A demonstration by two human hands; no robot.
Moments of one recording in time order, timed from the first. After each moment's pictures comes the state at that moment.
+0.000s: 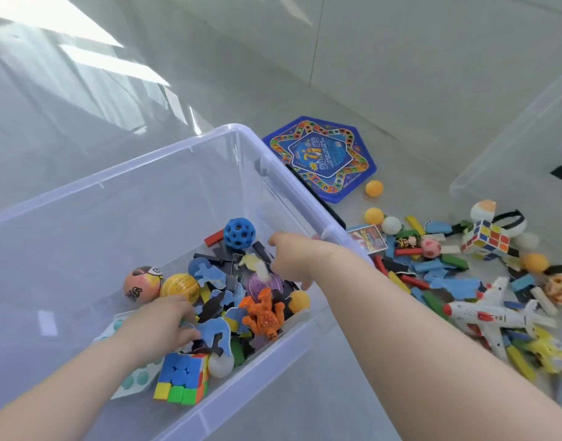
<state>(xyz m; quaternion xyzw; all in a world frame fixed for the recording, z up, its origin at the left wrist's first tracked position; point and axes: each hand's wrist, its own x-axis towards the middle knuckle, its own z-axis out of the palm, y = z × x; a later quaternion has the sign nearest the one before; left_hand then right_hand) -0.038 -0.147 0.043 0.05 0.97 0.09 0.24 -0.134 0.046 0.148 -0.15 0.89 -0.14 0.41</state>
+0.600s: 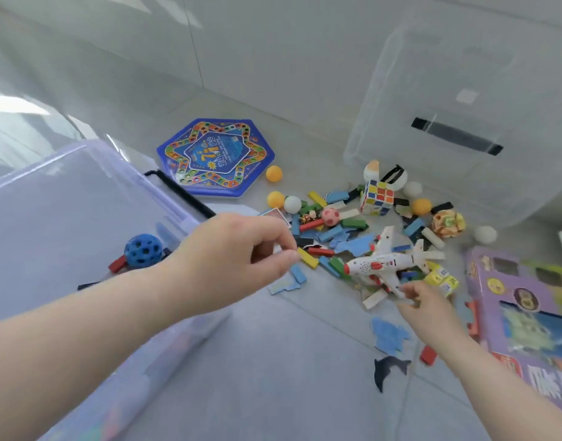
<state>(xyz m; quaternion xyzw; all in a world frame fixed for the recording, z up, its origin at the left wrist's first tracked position) -0.083 0.080 0.182 0.29 0.89 0.34 0.07 -0.027 0.350 0.050 0.28 0.90 -0.30 0.13</state>
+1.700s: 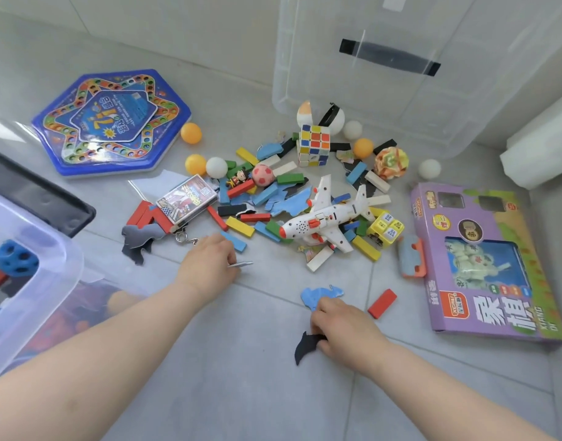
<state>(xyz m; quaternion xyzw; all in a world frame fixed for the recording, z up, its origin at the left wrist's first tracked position) -0.112 0.161 -0.006 0.16 0.95 0.12 0.23 0.023 0.338 -0.012 -0.03 0.95 -0.13 0.29</state>
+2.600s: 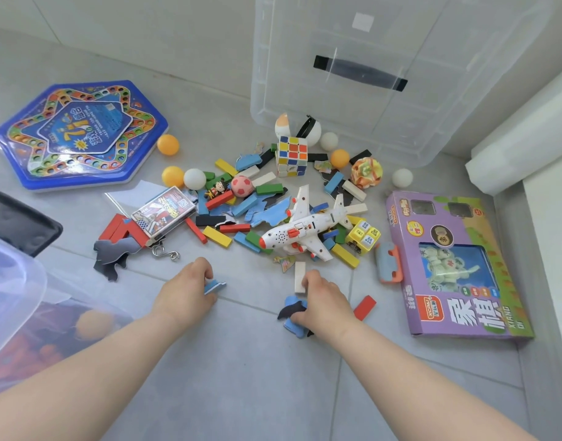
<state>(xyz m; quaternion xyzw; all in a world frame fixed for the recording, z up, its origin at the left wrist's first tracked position) -0.096 0.156 -0.013 0.09 0.94 0.19 0.27 -0.017 0.341 -0.003 0.21 0.90 -0.23 0.29</state>
